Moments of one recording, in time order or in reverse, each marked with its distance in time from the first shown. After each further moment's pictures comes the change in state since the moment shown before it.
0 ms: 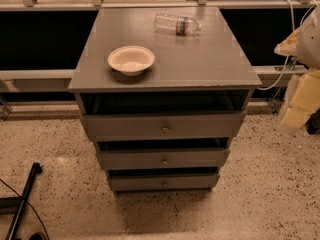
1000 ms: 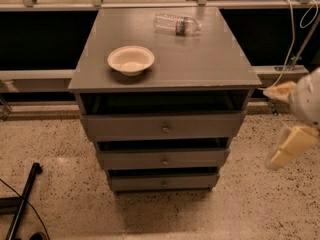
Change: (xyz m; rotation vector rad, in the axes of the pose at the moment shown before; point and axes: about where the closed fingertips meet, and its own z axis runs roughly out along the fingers) arm 0.029 0.024 0.090 -0.049 -0.222 0.003
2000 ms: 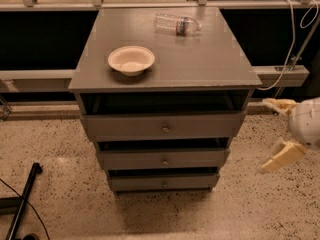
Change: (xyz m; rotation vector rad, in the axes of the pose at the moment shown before) arm 0.030 -0.013 0.044 0.105 -0.214 0.014
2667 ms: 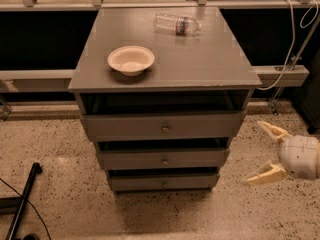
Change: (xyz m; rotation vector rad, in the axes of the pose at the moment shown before) arm 0.045 0.016 0.063 0.083 -0.332 0.139
